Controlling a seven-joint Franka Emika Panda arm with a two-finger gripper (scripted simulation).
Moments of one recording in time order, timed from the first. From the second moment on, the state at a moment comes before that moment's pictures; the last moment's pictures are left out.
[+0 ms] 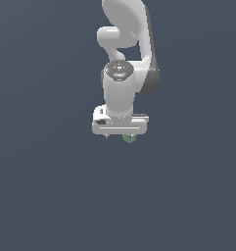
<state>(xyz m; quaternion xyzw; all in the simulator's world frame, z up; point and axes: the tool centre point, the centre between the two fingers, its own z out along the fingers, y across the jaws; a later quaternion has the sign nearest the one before) 0.010 0.008 0.167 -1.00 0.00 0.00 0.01</state>
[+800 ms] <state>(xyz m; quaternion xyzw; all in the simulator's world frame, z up) 0.010 0.001 0.167 -1.00 0.01 0.00 0.01</state>
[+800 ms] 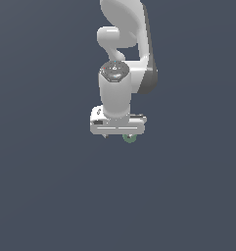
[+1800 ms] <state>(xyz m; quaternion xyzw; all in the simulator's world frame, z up) -0.010 0.022 0.150 -0.99 0.15 0.00 0.01</state>
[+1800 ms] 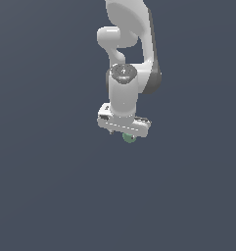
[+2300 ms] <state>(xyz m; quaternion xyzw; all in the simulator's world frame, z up) -0.029 0.037 0.137 -0.96 0.26 0.00 0.01</state>
